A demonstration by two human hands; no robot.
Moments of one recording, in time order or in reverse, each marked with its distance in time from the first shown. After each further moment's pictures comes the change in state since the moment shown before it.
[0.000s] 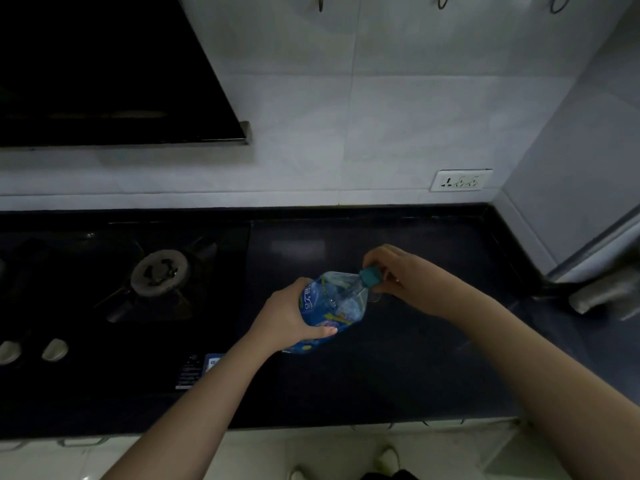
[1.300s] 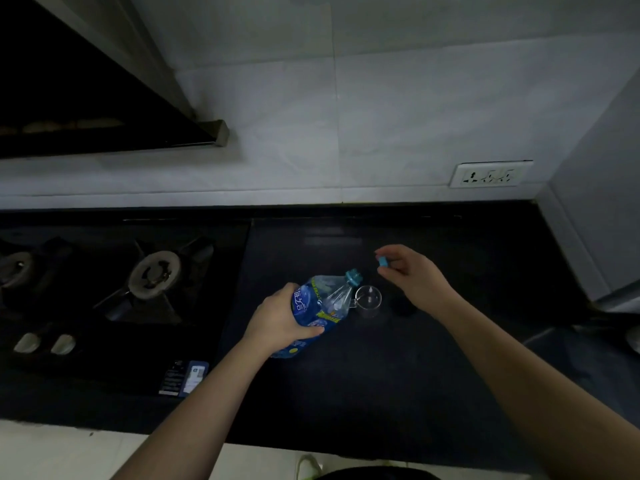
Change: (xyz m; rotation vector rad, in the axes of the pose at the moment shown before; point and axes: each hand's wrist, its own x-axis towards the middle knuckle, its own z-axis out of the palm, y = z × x) left_hand 0.067 0.006 0.041 0.210 0.079 -0.305; right_hand 0.060 0.142 0.021 0.557 0.159 0.238
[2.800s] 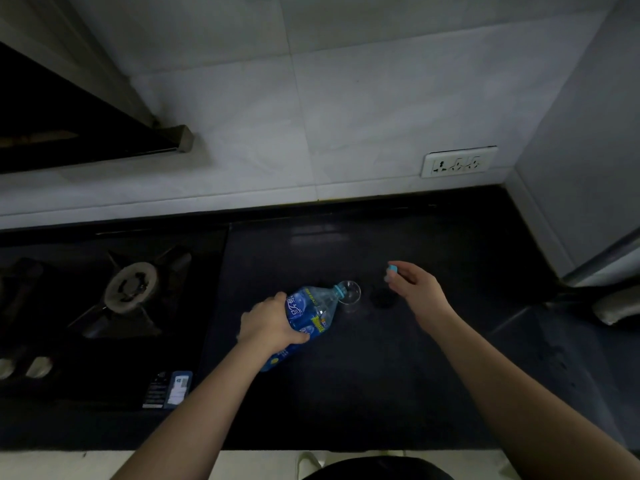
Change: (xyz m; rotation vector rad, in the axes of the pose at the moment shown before) left_hand 0.011 0.018 0.024 0.399 -0.083 -0.108; right_hand -0.025 0.071 0.001 0.397 0.253 0.324
